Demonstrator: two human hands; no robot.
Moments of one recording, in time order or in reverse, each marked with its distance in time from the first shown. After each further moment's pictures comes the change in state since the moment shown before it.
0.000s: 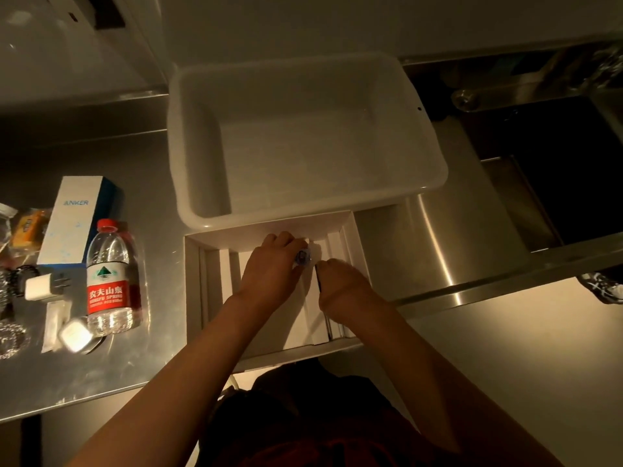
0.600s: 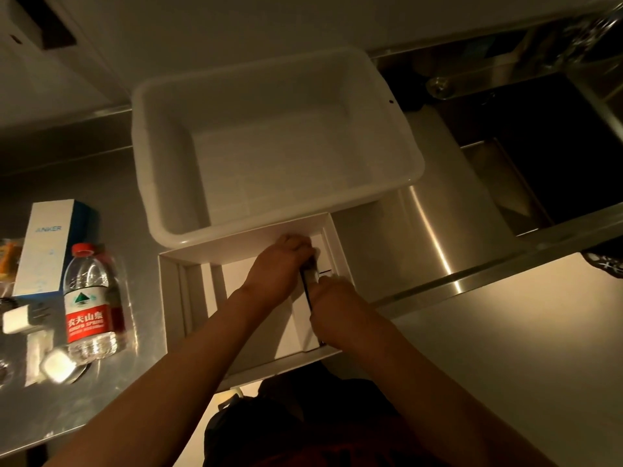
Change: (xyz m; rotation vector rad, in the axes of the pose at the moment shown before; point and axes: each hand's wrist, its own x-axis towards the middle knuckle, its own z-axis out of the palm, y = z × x) left_hand 0.036 0.014 0.020 0.035 -0.142 0.244; right_hand -0.030 0.009 -0.001 -0.008 -0.048 -0.018
